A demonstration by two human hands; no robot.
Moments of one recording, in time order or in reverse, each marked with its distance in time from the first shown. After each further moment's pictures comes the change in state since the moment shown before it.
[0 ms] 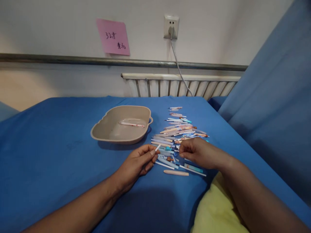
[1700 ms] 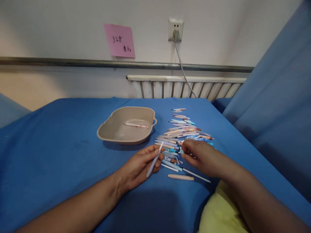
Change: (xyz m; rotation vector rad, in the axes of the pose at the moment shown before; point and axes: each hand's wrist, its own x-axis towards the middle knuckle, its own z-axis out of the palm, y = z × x) left_hand 0.005 0.001 -0.001 -0.418 -0.089 -0.138; right_hand -0.004 -0.020 0.004 -0.234 0.104 0.008
